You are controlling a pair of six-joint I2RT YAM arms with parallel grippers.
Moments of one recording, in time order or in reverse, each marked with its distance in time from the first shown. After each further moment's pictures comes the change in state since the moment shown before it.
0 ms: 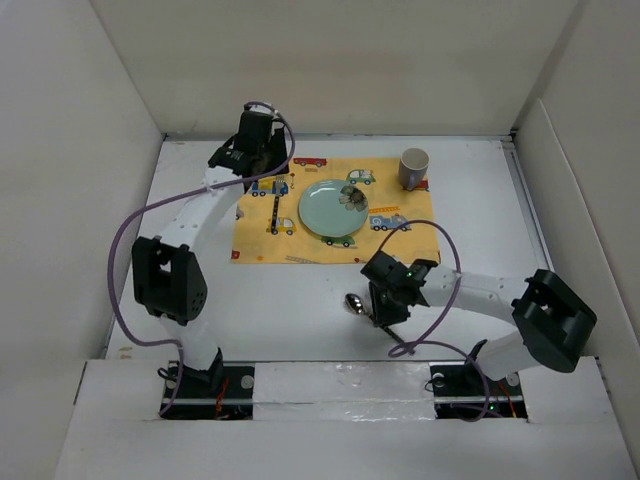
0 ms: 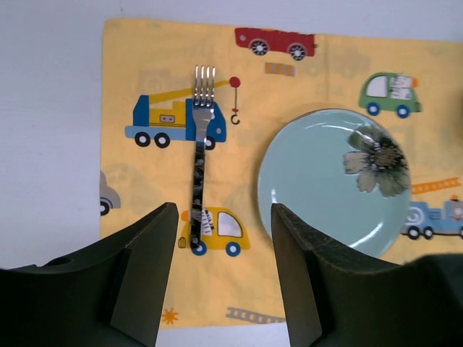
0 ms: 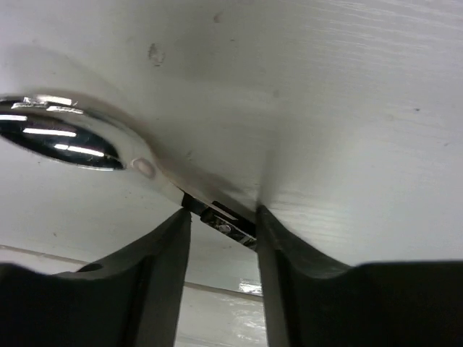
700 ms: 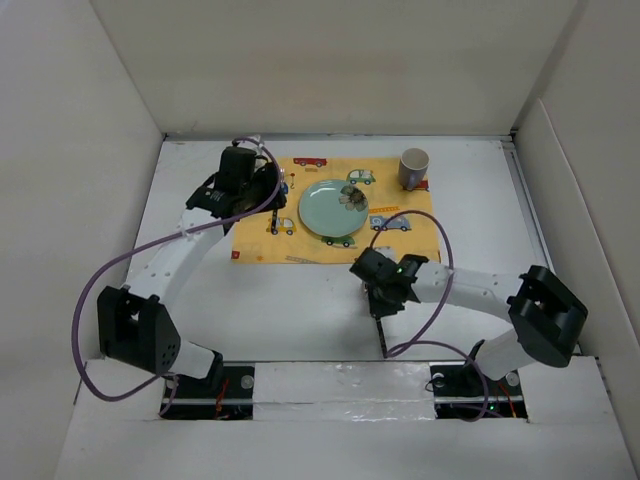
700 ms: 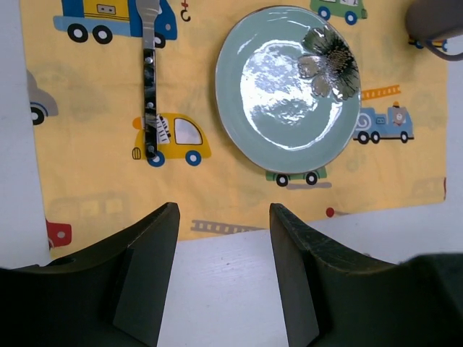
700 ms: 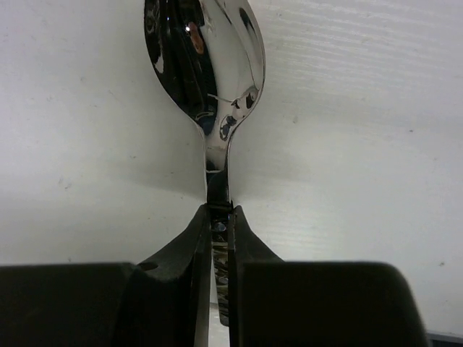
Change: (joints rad) left arm 0.000 -0.342 -0.384 0.037 0.201 -0.112; right arm 0.072 0.054 0.085 -0.034 0.134 0.039
